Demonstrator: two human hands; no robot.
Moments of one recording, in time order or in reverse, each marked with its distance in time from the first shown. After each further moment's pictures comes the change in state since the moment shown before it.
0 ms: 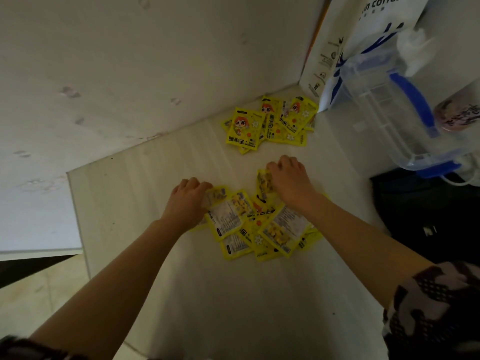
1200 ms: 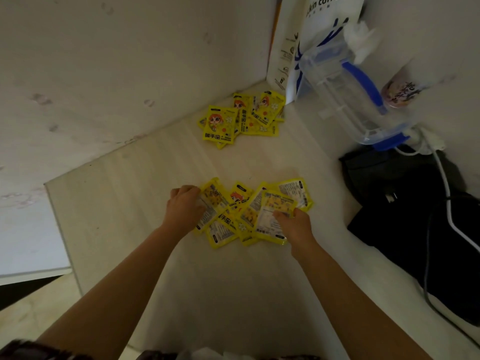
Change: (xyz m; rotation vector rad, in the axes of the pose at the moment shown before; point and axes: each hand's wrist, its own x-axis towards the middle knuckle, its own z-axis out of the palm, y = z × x) left_hand -0.017 0.035 0.013 -0.215 -0.024 -0.161; right_hand -0.128 -0.022 0.035 1.401 0.038 1.025
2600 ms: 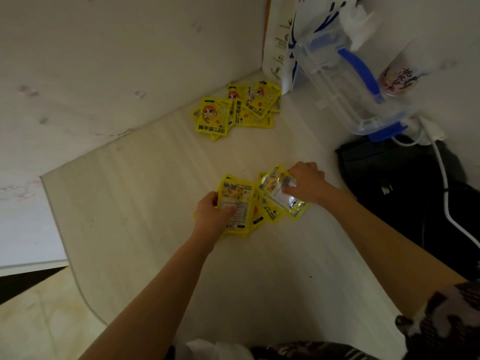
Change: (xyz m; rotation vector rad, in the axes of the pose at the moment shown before) left_hand -0.049 0.077 0.035 -0.846 0.045 -0.252; right_hand 0.055 -0.071 -0.058 -1.157 -0.178 -0.552
